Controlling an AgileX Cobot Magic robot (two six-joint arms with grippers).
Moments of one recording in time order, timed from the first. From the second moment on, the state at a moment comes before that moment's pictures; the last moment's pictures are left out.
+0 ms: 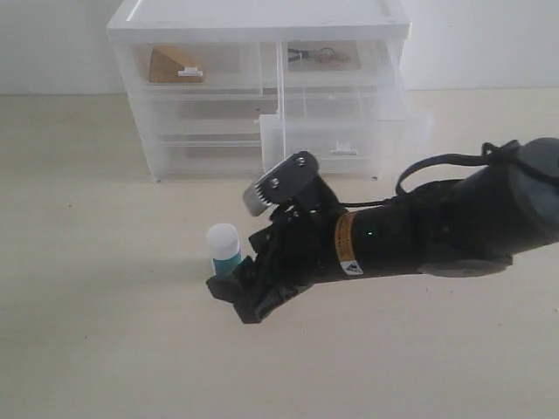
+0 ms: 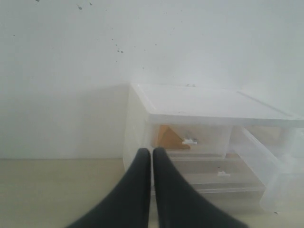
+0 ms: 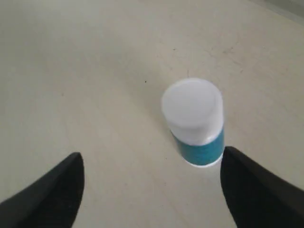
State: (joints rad) left arm -0.01 0.25 -0.21 1.30 -0.16 -1.48; right arm 0.64 1.87 -0.76 -0.94 -0.60 0.75
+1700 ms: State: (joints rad) left arm -0.01 0.25 -0.21 1.30 -0.16 -1.48; right arm 0.85 1.61 -1.03 -1.74 0.77 0.50
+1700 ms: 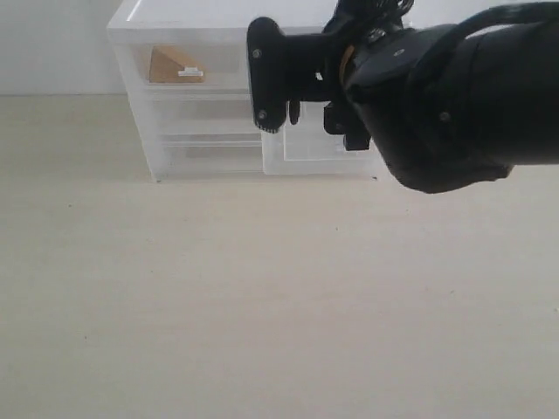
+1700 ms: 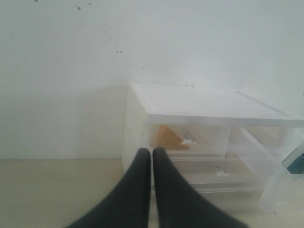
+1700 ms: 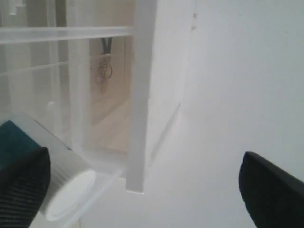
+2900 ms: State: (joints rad) left arm -0.01 0.25 -0.20 1.30 -0.18 -1.48; right arm 0.66 1.67 -1.16 -1.36 0.20 0.82
